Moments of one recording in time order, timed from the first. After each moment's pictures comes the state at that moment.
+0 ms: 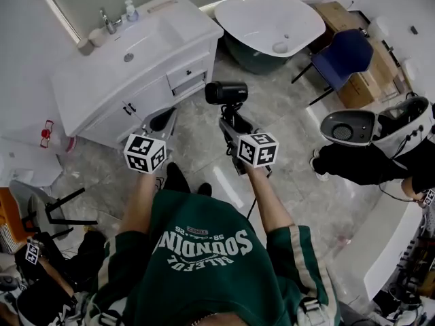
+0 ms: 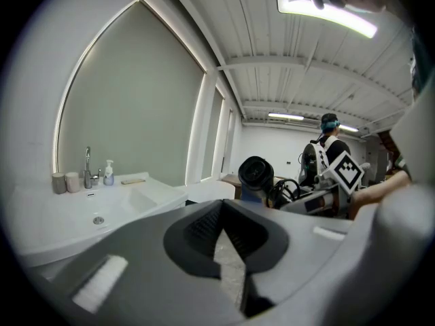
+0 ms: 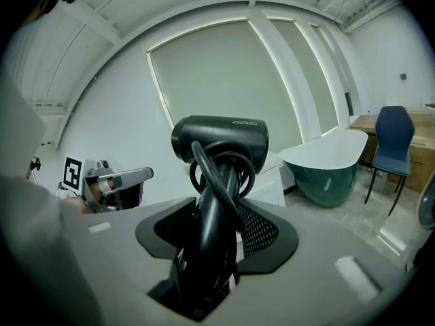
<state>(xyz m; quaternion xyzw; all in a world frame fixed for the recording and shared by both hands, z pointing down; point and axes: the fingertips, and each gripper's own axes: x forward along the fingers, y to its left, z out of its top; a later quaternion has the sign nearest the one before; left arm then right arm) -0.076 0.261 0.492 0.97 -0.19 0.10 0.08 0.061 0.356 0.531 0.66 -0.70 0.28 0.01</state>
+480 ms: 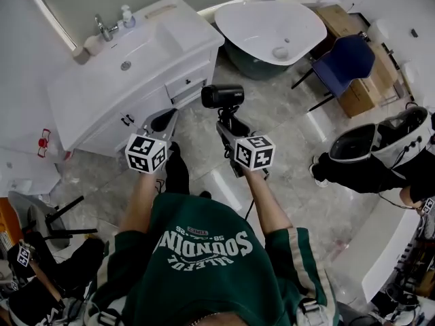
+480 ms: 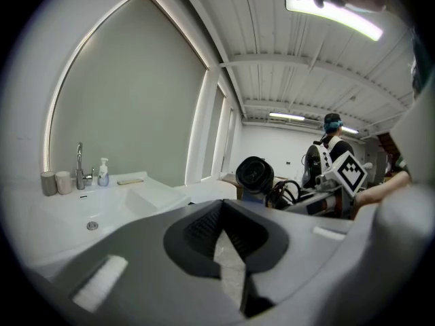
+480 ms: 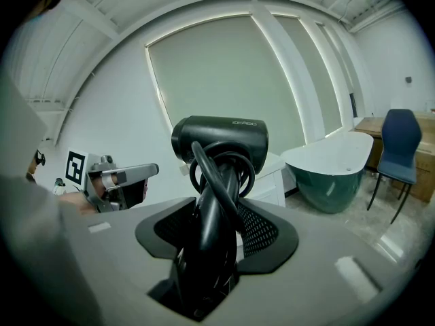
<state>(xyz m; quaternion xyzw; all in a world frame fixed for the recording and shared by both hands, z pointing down) -0.046 0.193 0.508 0.97 -0.18 0.11 0.09 0.076 0.289 0.544 0.66 -0.70 0.28 0.02</state>
